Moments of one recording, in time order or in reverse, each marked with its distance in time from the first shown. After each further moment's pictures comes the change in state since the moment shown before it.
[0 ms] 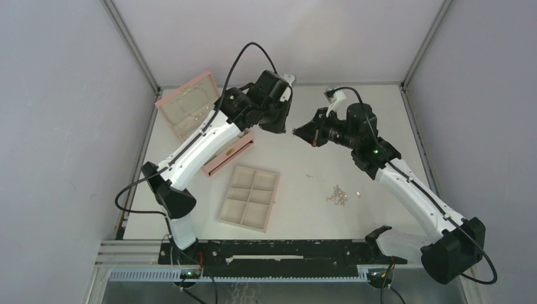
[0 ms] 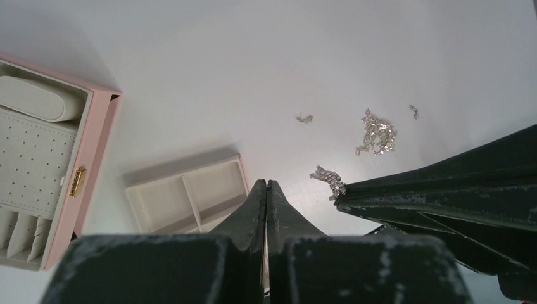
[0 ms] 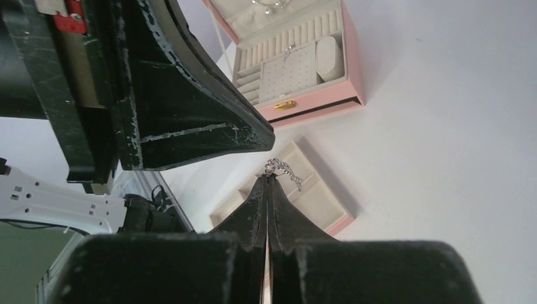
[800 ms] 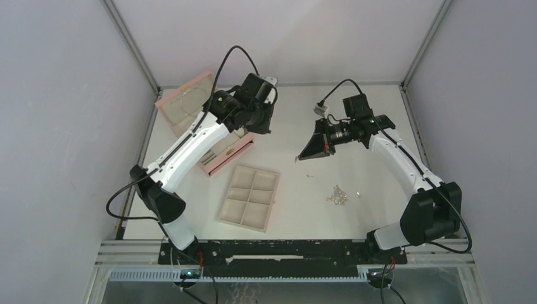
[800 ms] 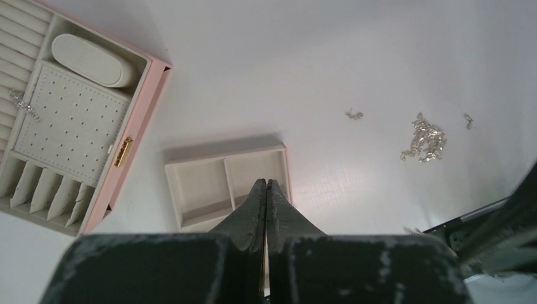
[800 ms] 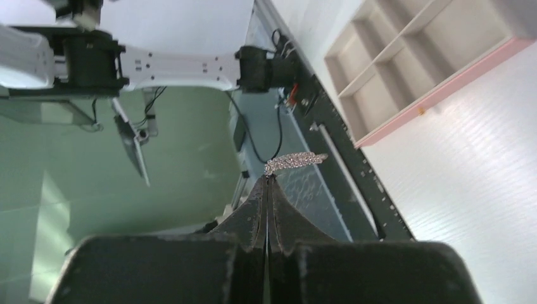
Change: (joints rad) left arm 0.088 -0.090 -0.172 0.033 -0.041 0.008; right arm -0.193 0.287 0.203 -0.596 -0.685 -0.045
